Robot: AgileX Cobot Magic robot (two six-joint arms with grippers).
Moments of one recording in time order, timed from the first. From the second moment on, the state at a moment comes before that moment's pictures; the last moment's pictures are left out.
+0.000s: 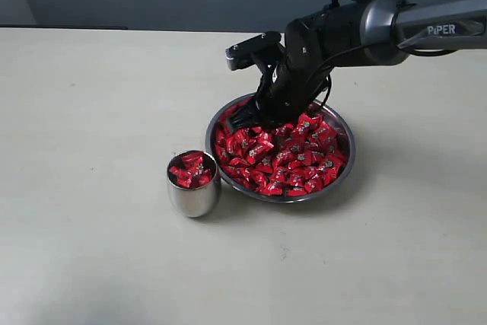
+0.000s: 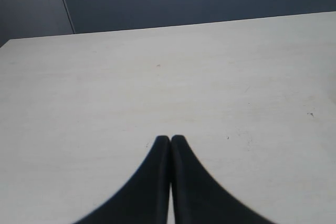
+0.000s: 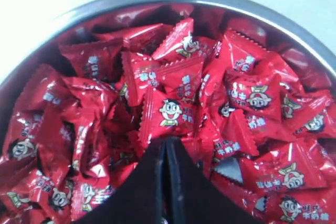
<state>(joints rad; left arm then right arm) 0.11 0.00 0.00 0.03 0.34 0.03 0.70 2.07 -1.38 -0.01 0.55 -0.03</state>
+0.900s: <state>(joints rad) 0.11 0.00 0.00 0.03 0.34 0.03 0.70 2.04 -1.45 -0.01 0.67 -0.03</state>
